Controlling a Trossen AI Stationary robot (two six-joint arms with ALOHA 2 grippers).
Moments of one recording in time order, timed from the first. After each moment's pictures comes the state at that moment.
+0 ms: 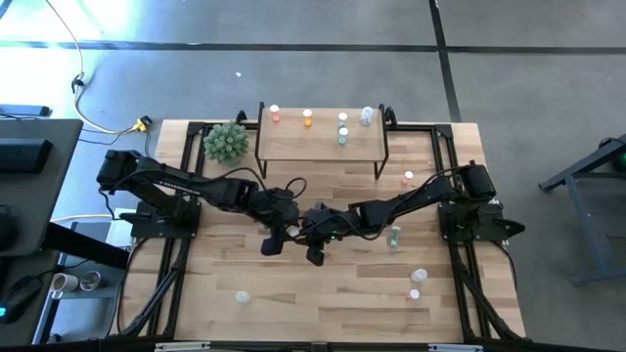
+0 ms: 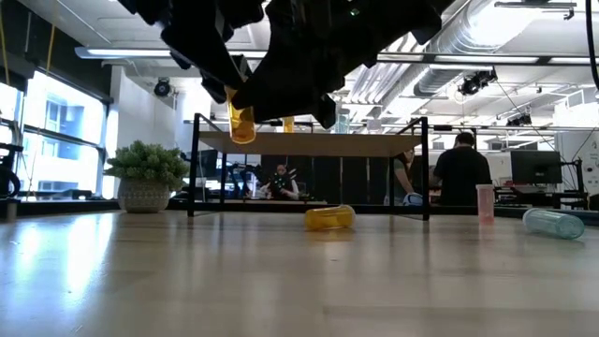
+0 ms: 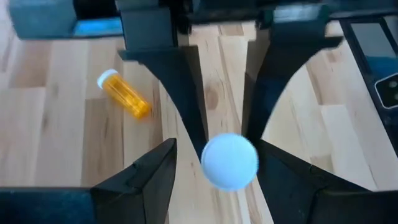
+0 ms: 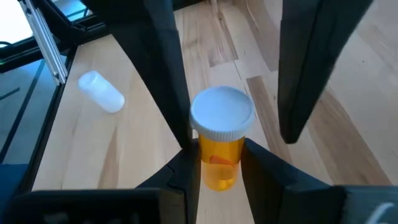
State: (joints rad) left arm 0.00 1.47 0.97 -0.36 0.13 -0.08; right arm 0.18 1.88 1.21 0.08 0.07 0.40
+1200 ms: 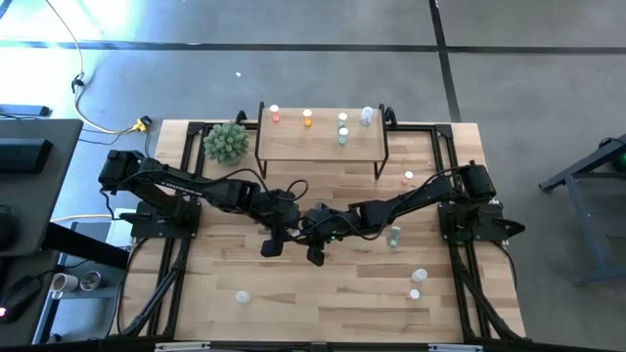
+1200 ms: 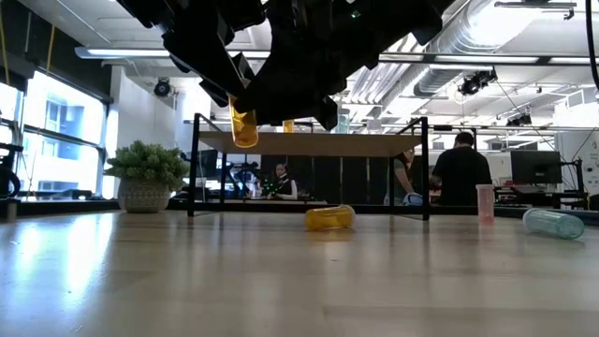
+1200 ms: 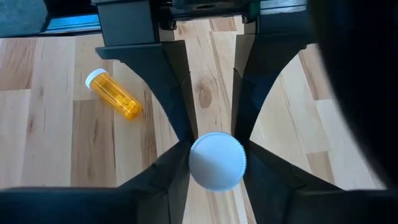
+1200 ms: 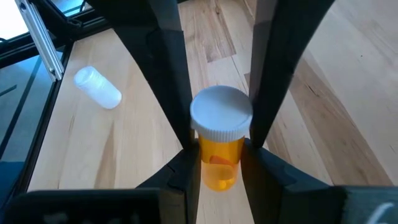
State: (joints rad) left arm 0.00 1.49 0.97 -0.34 0.15 -0.06; right arm 0.18 1.88 1.21 0.06 0.07 0.40
